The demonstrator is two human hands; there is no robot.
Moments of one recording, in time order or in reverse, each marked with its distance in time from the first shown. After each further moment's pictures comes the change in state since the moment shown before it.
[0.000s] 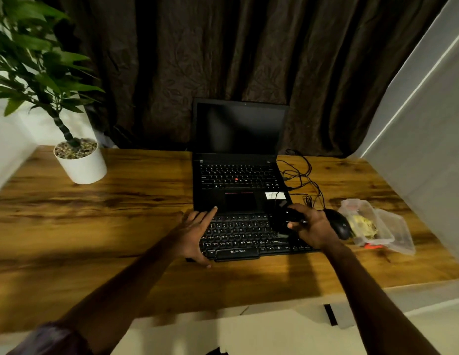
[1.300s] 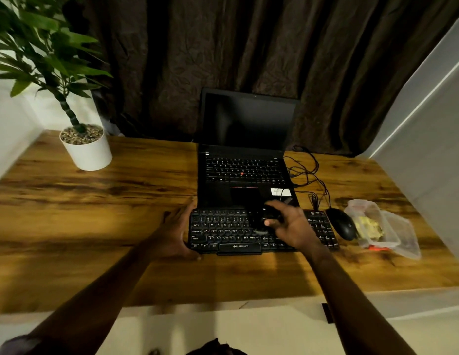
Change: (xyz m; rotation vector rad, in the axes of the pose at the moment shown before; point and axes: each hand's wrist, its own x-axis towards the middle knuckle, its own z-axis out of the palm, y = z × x) left_hand -0.028 -0.044 0.030 -0.491 0.140 -0.056; right_hand 0.004 -0.055 0.040 0.042 -0.121 -0.044
